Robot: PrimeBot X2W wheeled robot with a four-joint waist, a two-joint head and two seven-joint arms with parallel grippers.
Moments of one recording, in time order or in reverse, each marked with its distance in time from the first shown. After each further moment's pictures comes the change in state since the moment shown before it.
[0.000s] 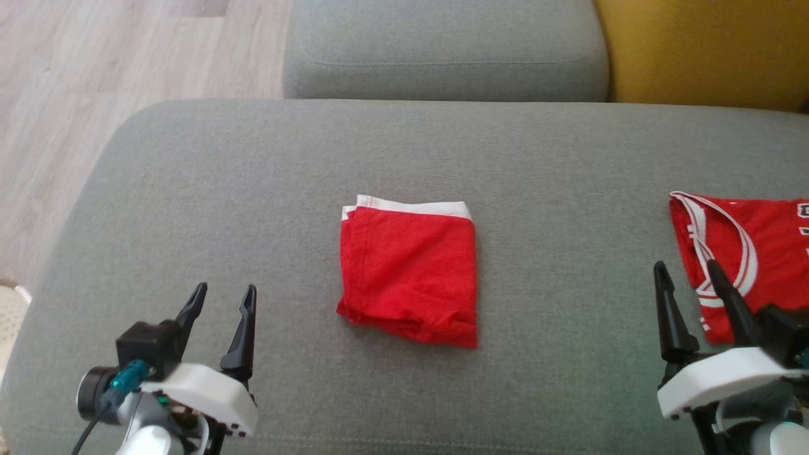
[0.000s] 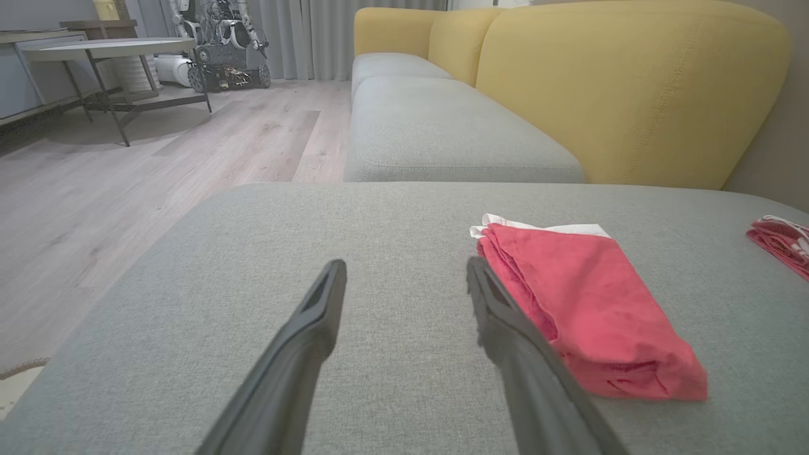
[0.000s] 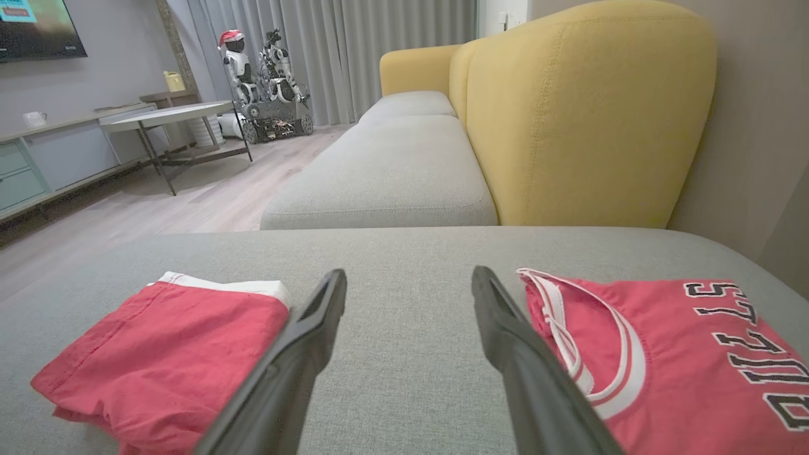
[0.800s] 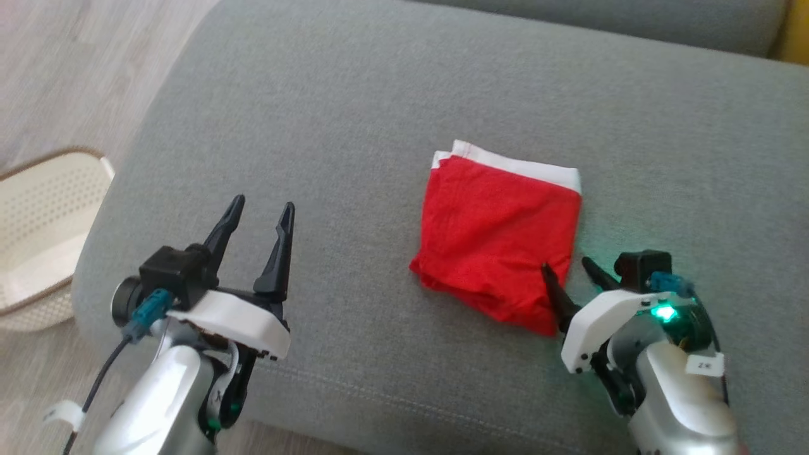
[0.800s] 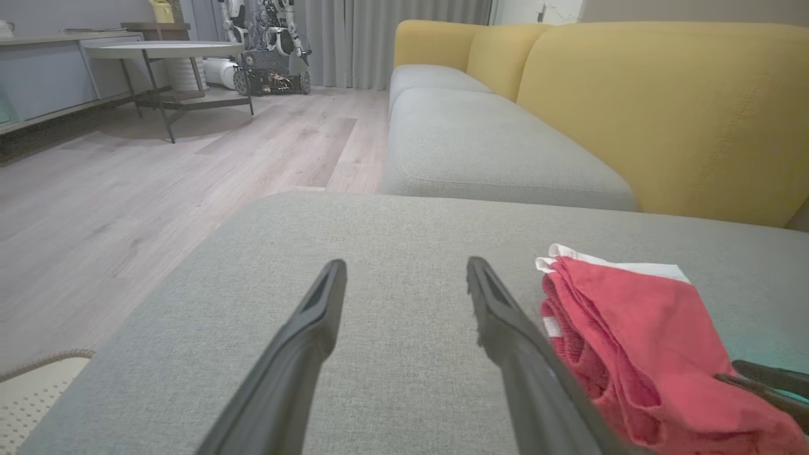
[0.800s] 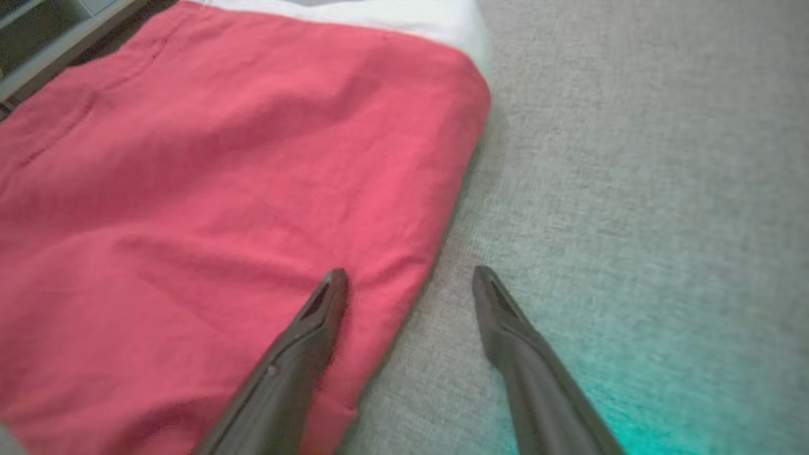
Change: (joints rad) left arm -0.231 -0.076 -0.051 0.083 0.011 -0.092 -0.067; right arm -0.426 -0.004 0.239 0.758 0.036 0.000 -0.053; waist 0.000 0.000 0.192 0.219
